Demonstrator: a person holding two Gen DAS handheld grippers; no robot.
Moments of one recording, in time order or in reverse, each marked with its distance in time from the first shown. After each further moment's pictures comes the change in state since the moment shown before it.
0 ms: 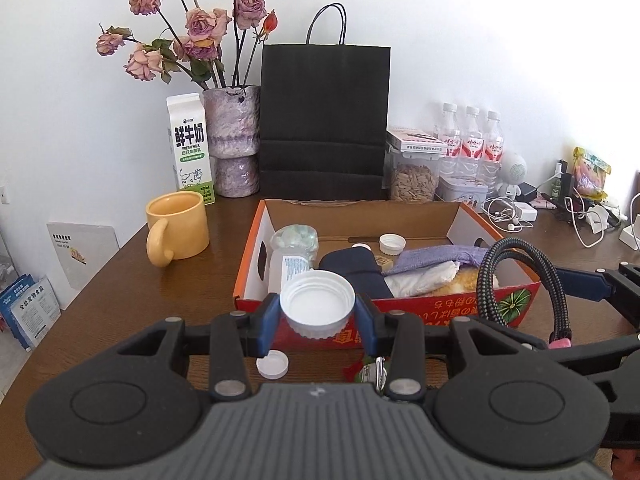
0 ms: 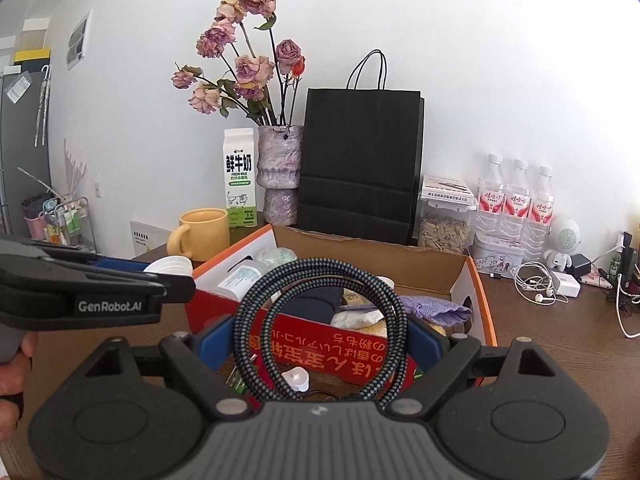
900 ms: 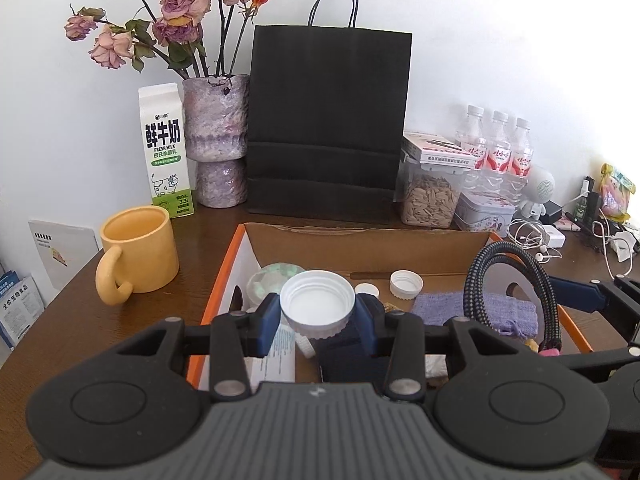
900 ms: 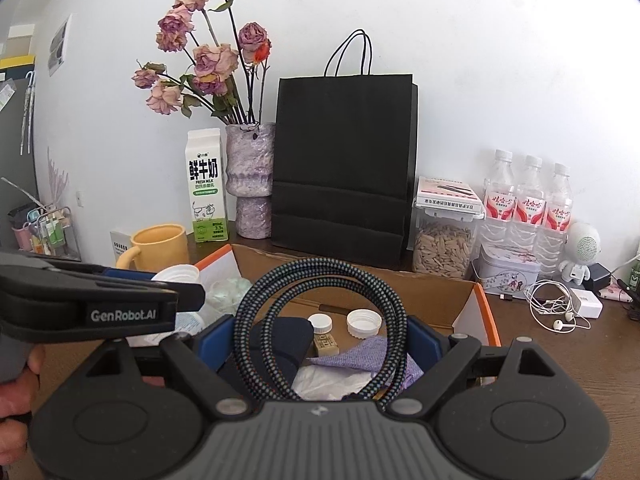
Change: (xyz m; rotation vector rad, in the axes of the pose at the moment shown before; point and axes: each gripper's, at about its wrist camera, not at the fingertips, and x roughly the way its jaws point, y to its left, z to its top) left arm 0.105 -0.002 0.044 -0.037 0.019 -0.002; right arm 0.103 -0.039 0.034 0.027 0.005 -0.009
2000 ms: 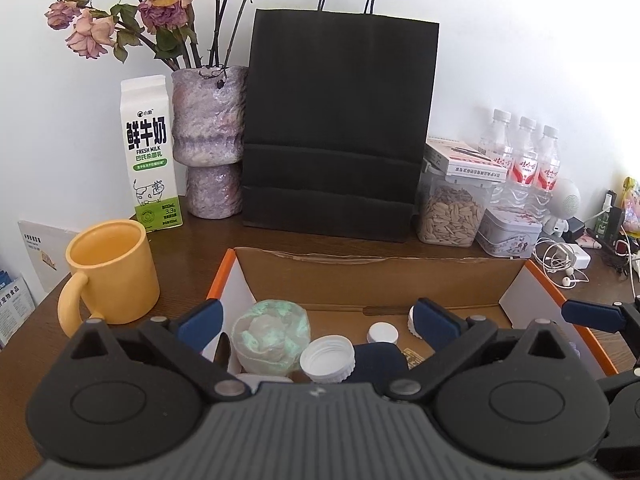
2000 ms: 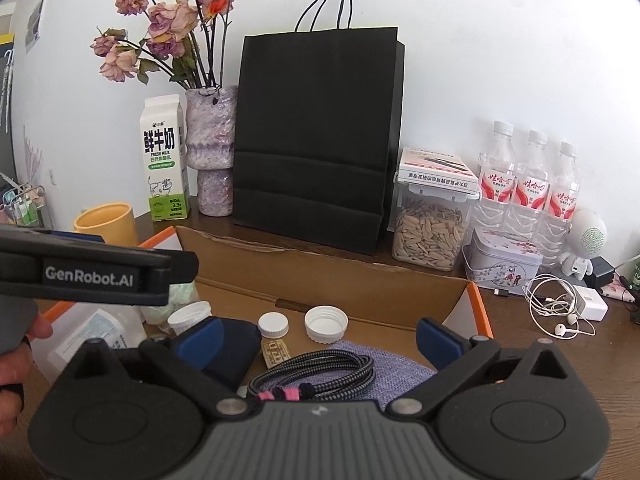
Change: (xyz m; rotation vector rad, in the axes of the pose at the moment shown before) left arm 0.063 0.007 0.021 -0.020 -0.009 0.006; right arm 0.069 -0.029 0.008 -0.010 0.085 -0.056
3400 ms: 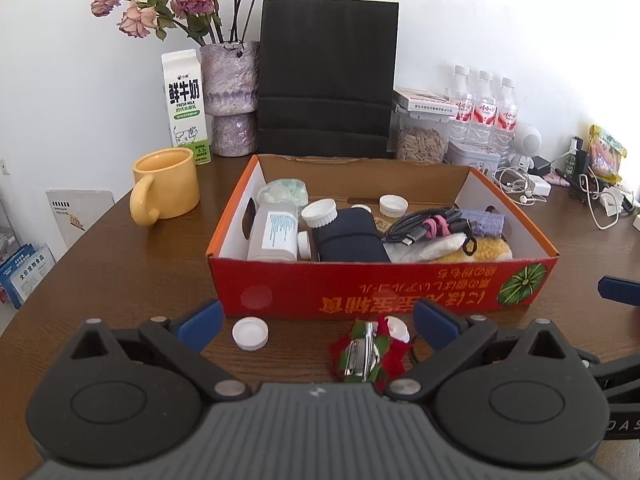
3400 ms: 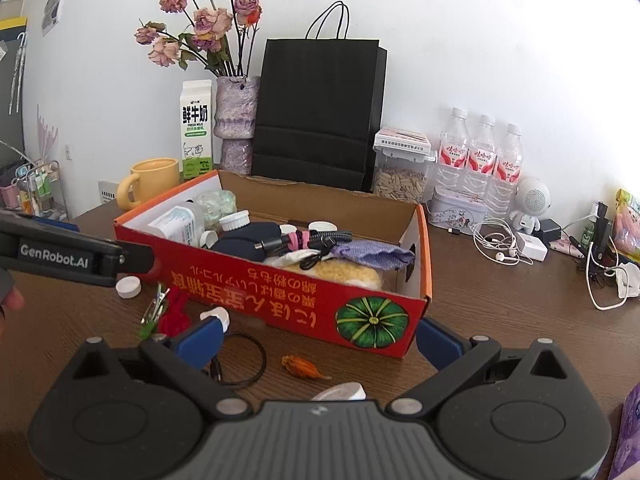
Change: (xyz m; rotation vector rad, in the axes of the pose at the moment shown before) left arm -0.135 -0.014 -0.087 0.037 0.099 0.023; right arm -0.156 0.006 -0.087 -0.031 0.039 -0.021
